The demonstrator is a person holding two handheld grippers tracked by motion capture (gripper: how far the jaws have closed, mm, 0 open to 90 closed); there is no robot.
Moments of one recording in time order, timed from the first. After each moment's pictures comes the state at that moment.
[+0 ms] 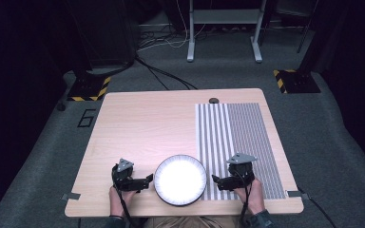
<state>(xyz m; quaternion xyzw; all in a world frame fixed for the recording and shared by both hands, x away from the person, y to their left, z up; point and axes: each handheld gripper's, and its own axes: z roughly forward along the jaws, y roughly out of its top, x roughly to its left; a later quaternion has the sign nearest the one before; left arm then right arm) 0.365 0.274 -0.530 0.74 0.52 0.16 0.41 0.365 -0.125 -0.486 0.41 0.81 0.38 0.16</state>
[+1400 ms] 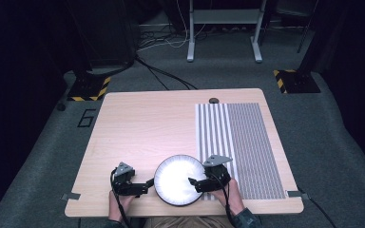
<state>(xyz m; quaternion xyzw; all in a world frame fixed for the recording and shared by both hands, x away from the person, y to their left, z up) 0.352 0.275 -0.530 0.74 0.50 0.13 0.43 0.362 -0.059 -0.485 0.36 0.83 0.42 0.11</state>
